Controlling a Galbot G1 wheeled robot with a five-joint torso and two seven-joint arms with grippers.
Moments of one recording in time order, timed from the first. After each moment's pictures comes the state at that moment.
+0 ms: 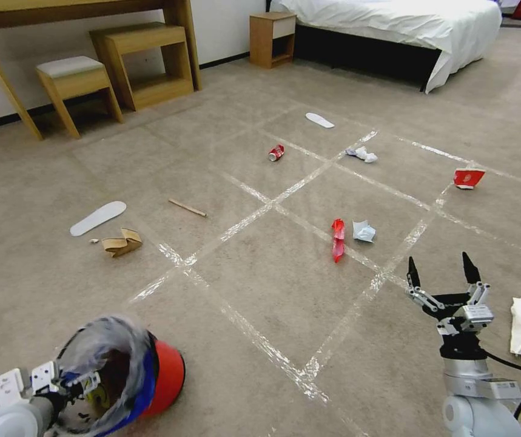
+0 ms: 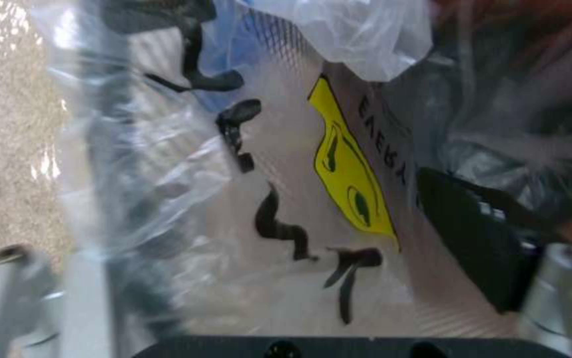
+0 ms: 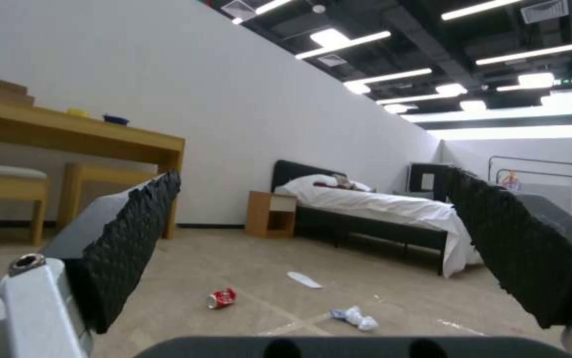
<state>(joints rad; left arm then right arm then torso) 1.76 -1.03 -0.85 -2.01 -1.17 0.74 -0.53 -1.49 1.45 0.87 1.87 0.30 0.61 -0.35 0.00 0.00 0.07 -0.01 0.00</state>
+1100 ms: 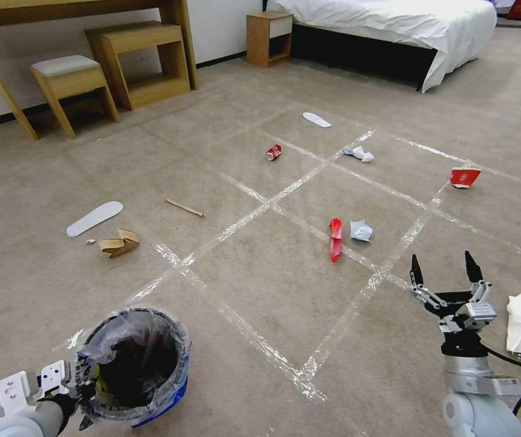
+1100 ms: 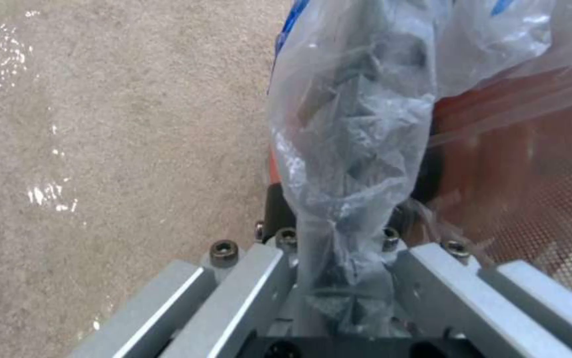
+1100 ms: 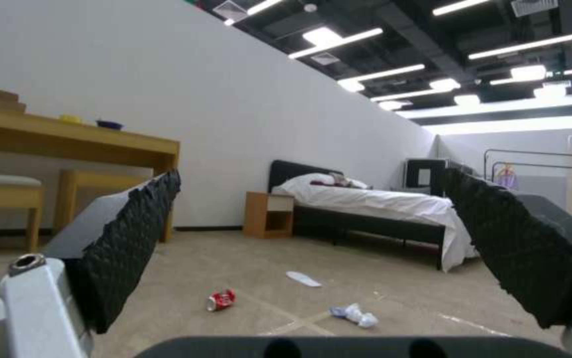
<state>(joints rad) 1.83 -1.08 -0.88 -2.20 -1.18 0.74 -0.60 -1.48 1.43 0.86 1.86 0.33 0.60 -0.33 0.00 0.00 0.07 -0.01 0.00</state>
